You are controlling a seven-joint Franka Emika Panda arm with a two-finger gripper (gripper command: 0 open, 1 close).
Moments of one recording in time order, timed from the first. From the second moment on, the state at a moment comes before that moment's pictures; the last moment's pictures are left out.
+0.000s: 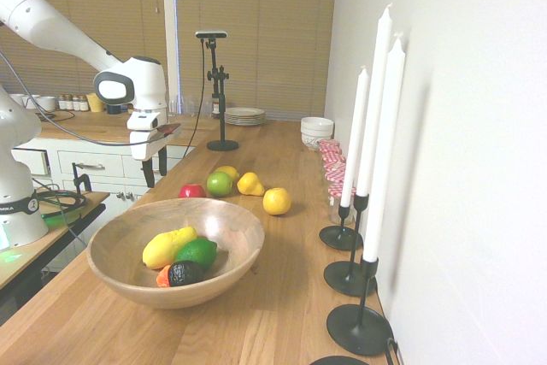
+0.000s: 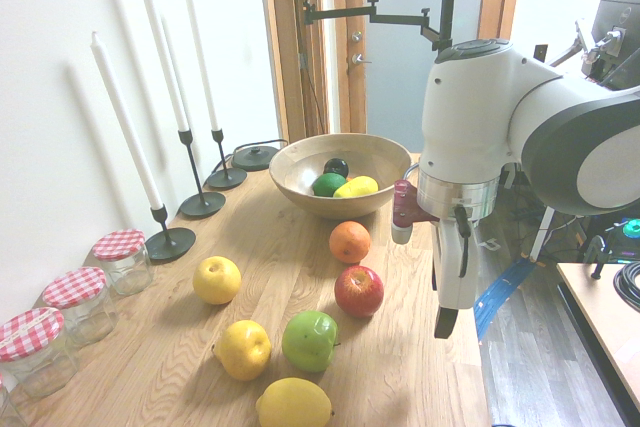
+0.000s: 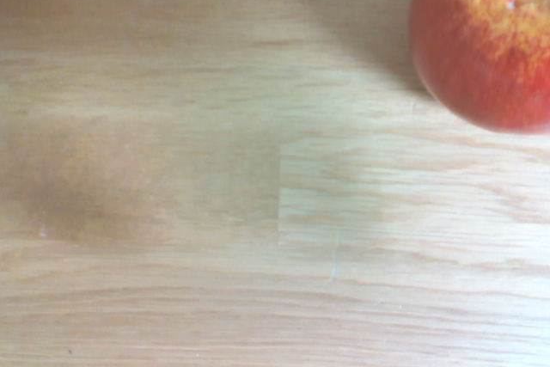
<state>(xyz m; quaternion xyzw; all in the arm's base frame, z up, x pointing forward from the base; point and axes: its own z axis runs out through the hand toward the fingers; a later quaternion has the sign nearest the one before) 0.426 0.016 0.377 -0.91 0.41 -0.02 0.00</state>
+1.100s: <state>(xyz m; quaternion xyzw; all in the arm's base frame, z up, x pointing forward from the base) 0.482 -0.141 0.505 -0.93 0.34 -0.12 -0.01</state>
